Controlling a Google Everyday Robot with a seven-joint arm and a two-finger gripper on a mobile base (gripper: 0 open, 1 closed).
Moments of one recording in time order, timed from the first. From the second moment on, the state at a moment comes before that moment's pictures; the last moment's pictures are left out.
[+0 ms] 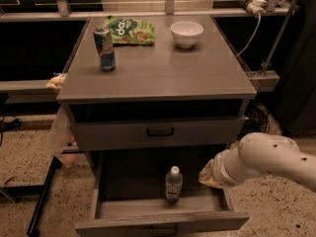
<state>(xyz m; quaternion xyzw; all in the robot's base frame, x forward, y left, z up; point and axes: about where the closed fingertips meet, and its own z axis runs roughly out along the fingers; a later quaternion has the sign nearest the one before) 0.472 -0.167 0.600 -0.61 0.76 0.06 0.22</state>
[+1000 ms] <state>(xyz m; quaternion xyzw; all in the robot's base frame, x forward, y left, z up) 0.505 -0.157 0.540 -0.57 0.76 0.10 0.30</state>
